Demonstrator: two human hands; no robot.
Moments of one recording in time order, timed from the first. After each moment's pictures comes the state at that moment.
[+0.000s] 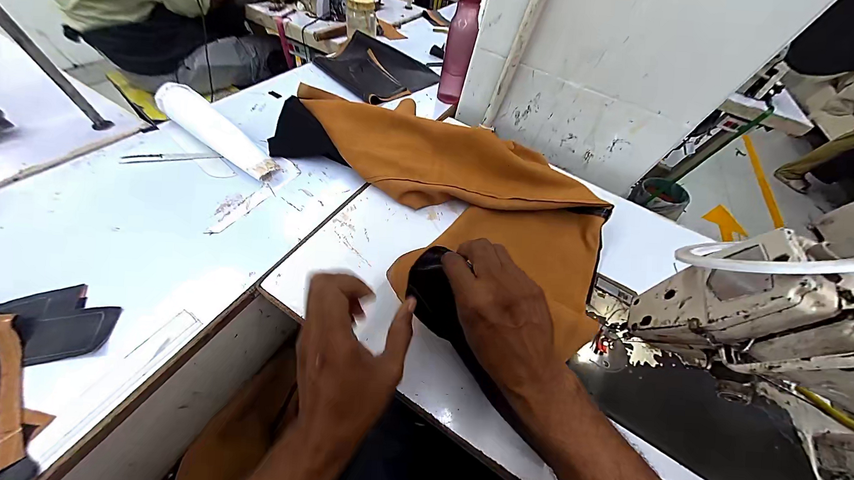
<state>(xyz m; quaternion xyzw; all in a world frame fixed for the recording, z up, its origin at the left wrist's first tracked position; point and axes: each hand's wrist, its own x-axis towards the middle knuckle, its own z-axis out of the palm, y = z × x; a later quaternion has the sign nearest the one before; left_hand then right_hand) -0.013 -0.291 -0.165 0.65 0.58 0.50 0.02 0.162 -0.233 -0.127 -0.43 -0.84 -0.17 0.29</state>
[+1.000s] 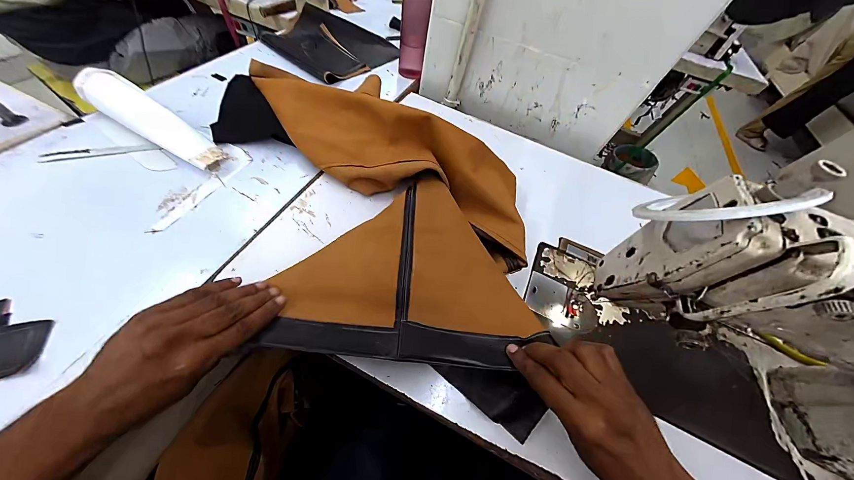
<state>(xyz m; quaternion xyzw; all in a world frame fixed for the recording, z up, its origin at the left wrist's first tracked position) -0.172 -0.269 -0.189 0.92 0.31 0.19 -0.11 0.301 -0.339 -0.178 -0.42 -0.87 -0.15 0.20</state>
